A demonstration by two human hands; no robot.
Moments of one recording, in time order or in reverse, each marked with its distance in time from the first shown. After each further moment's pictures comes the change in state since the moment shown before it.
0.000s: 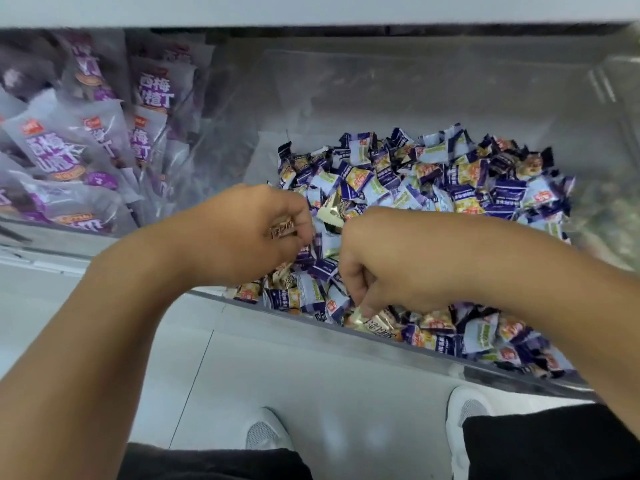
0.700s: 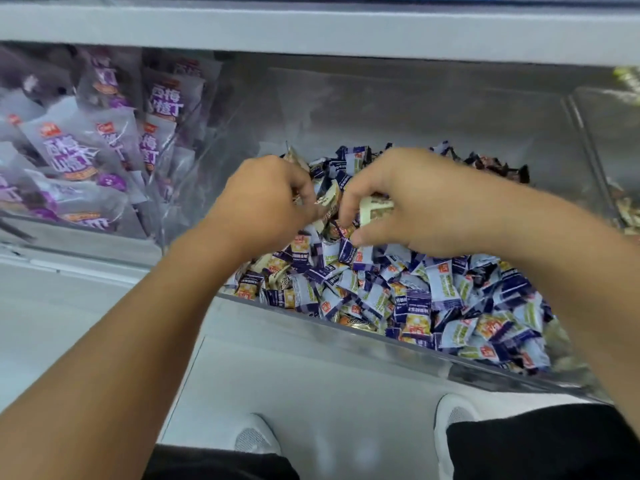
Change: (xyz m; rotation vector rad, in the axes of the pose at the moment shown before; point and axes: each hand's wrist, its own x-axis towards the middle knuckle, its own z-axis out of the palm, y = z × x) left_hand 0.031 0.012 0.011 -0.048 0.413 -0.112; right_hand -0.019 0.010 -0.030 0.243 0.355 0.073
